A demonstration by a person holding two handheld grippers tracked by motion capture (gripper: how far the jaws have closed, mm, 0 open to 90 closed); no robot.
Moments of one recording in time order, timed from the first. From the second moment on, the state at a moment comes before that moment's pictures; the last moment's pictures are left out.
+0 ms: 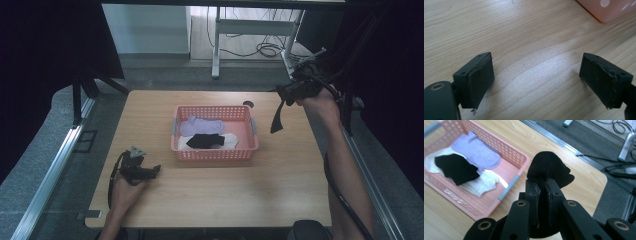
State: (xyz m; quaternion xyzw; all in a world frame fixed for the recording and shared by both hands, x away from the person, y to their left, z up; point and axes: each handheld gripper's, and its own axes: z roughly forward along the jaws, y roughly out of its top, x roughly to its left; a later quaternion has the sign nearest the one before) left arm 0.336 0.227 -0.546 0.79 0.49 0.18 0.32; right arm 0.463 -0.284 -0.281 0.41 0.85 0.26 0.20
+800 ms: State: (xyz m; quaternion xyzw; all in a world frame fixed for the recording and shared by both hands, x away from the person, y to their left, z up) left arm 0.335 0.227 -0.546 0.79 0.49 0.18 0.32; right arm 0.463 -0.327 -0.407 0.47 0.84 0.22 0.14
